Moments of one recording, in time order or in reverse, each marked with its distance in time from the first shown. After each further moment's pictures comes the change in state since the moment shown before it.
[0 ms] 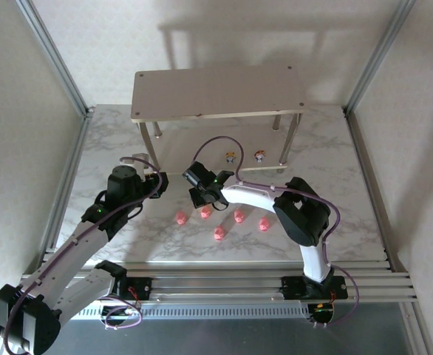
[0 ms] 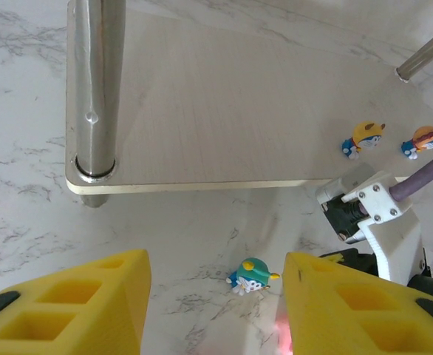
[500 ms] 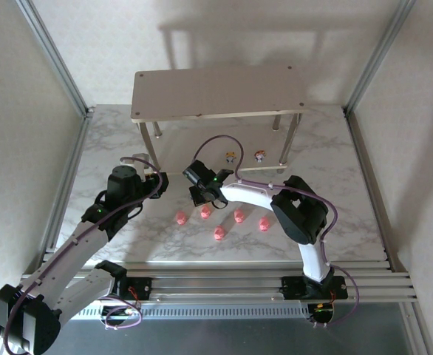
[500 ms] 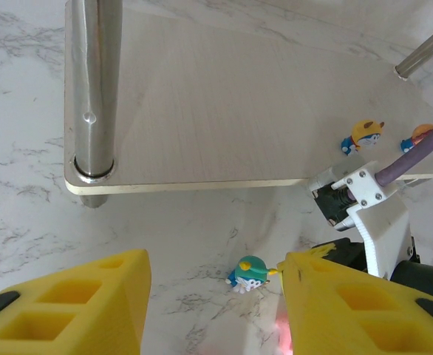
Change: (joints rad) left arm 0.000 0.000 0.000 0.000 0.003 0.007; right arm -0.015 0.024 0.015 0.006 0.000 0.000
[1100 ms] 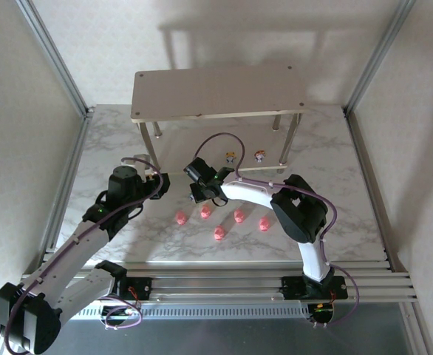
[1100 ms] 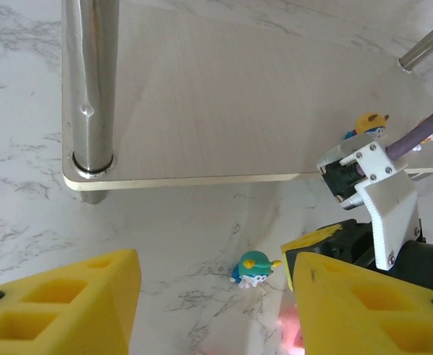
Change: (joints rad) left arm 0.002 0.013 -0.009 0.007 0.013 0.007; right arm -0.018 0.008 0.013 0.015 0.023 0.000
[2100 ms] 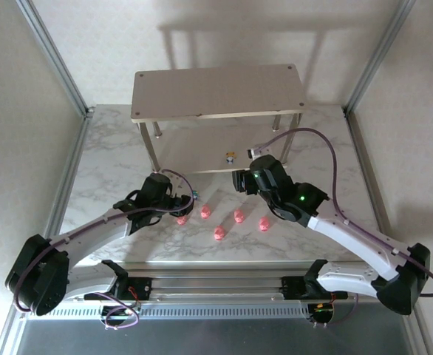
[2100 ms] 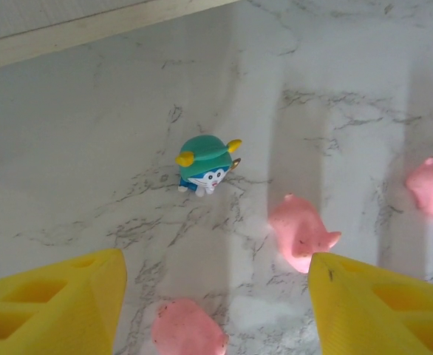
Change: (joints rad) left arm -0.209 0.280 -0.027 0.052 0.034 0.170; right arm -0.055 -0.887 -0.374 -0.074 0.220 -0.084
